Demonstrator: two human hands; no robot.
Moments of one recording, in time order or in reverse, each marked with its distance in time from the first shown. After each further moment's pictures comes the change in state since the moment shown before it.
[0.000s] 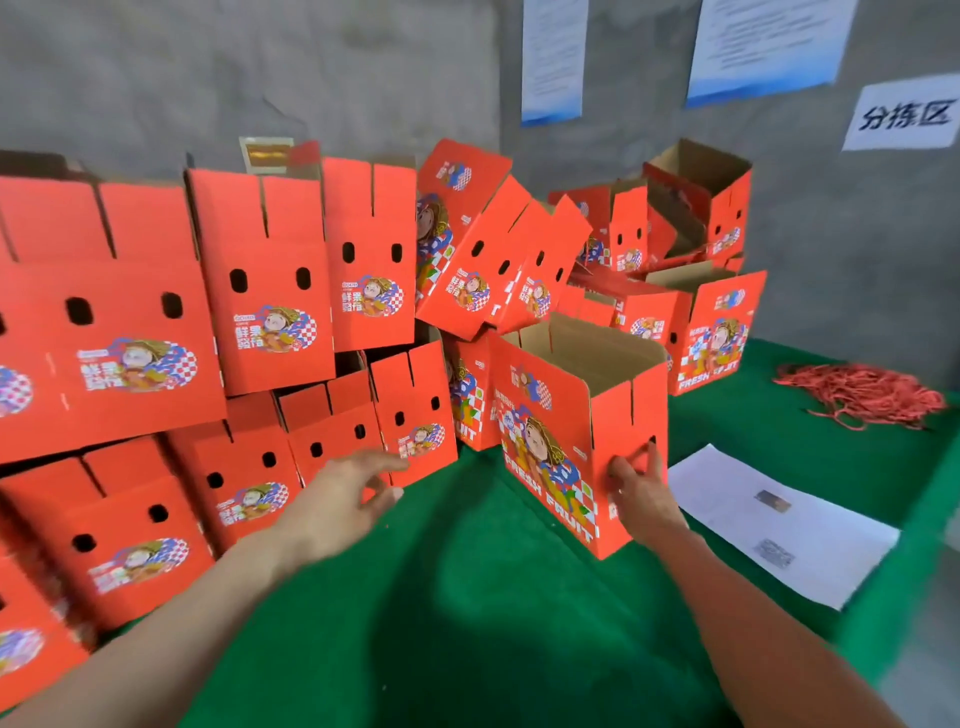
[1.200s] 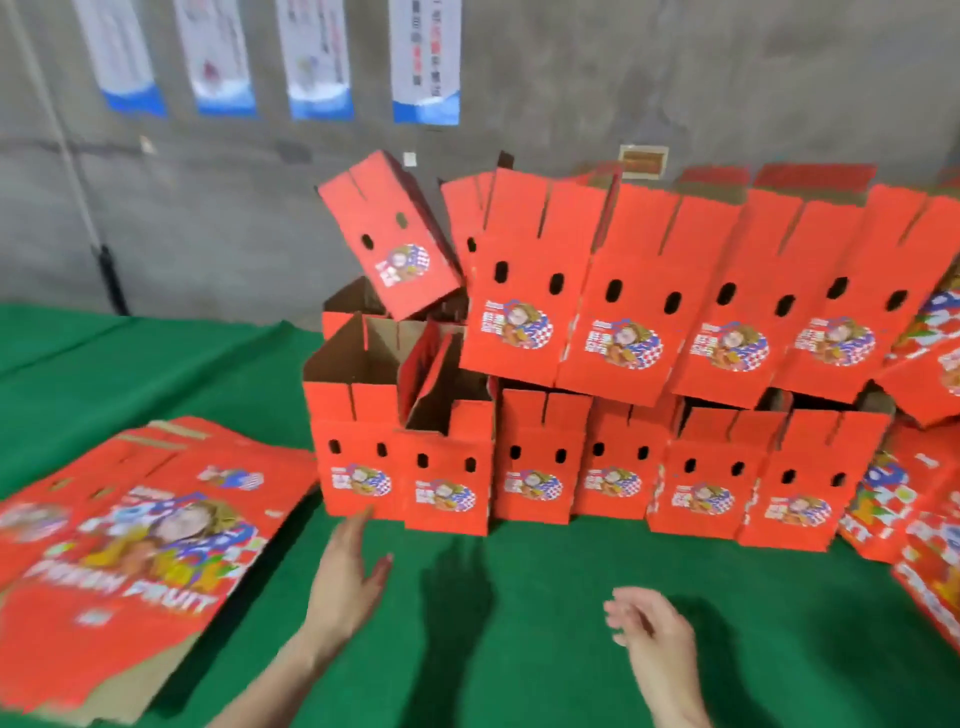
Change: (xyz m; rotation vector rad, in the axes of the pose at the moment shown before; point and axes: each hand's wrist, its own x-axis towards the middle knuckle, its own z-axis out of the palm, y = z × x) left_hand -0.324 -0.193 -0.071 -0.073 0.672 -0.920; right_hand -0.196 -0.339 0.145 0.990 -0.377 -0.126
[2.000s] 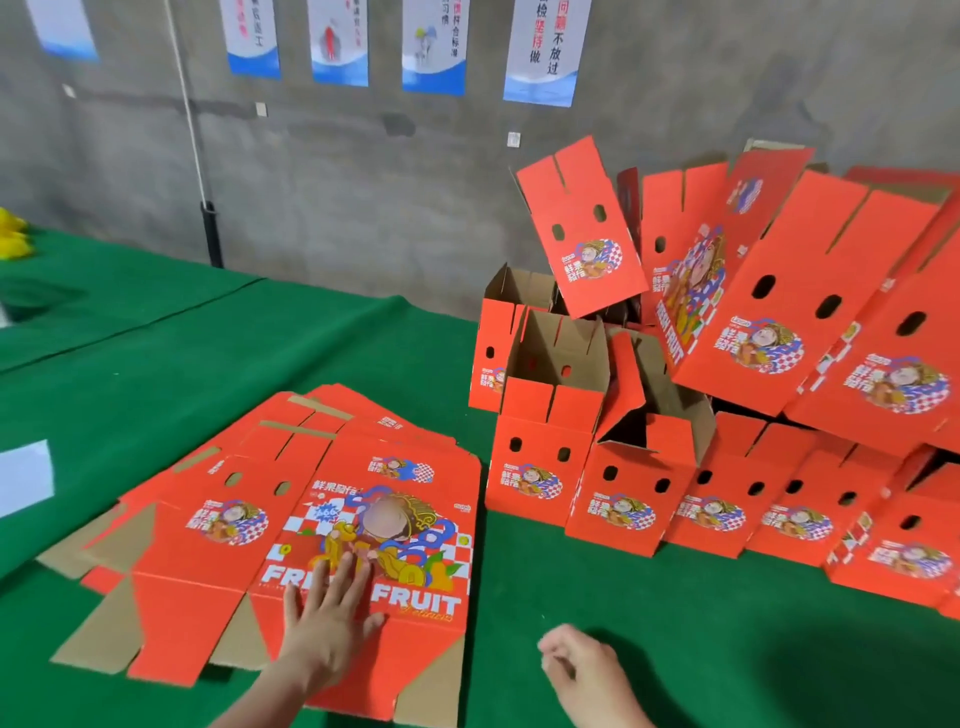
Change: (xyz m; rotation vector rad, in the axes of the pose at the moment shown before) left_hand 0.007 -0.267 -0.134 0.632 -0.337 -0.268; right_hand -0.105 -0.030 0.260 -0.754 -0.663 -0.128
